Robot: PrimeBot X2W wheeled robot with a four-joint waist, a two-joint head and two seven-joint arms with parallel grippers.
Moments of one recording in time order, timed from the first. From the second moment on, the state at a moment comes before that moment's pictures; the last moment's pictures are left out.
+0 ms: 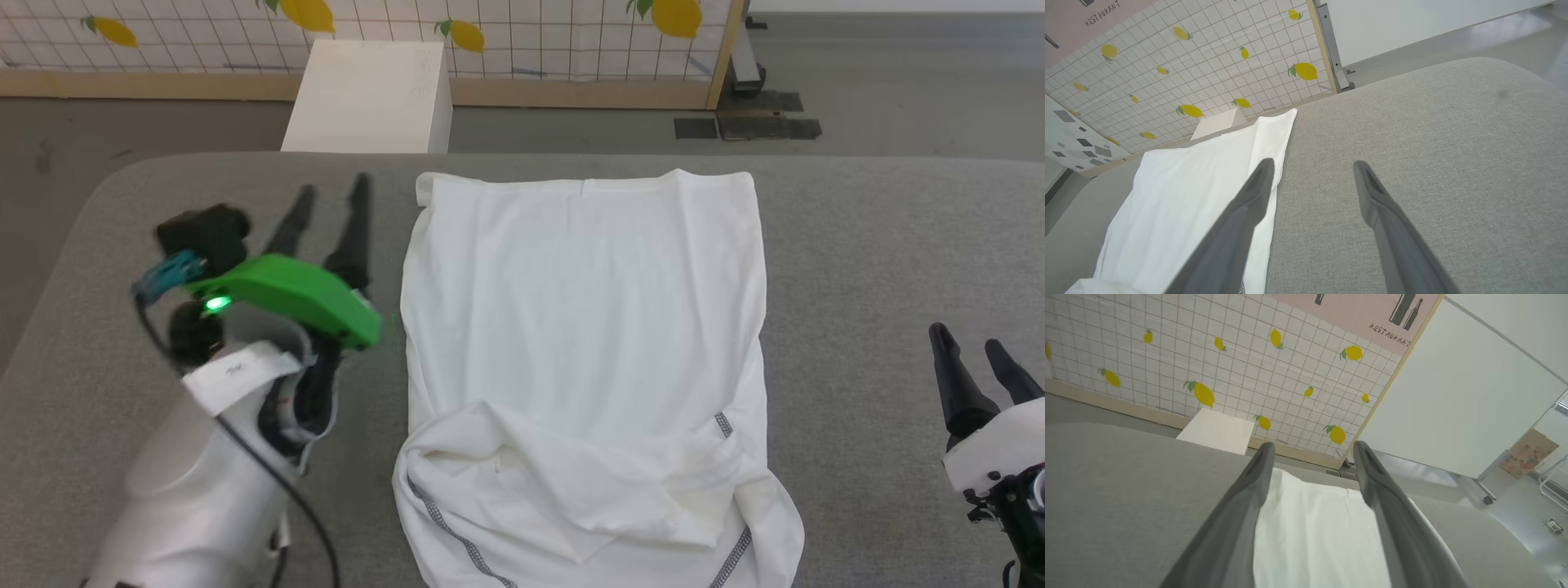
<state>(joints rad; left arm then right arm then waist) -0.59 0.34 -0.52 0.37 -0.95 0.12 -0.20 -0.08 -0.06 -0.34 -0.09 0.39 0.13 0.41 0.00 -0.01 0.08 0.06</state>
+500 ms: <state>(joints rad) -0.48 0.37 -0.43 0.28 -0.76 0.18 -0.25 -0.25 -0.12 -0.27 -0.04 0.35 0.13 0.52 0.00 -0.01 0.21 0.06</state>
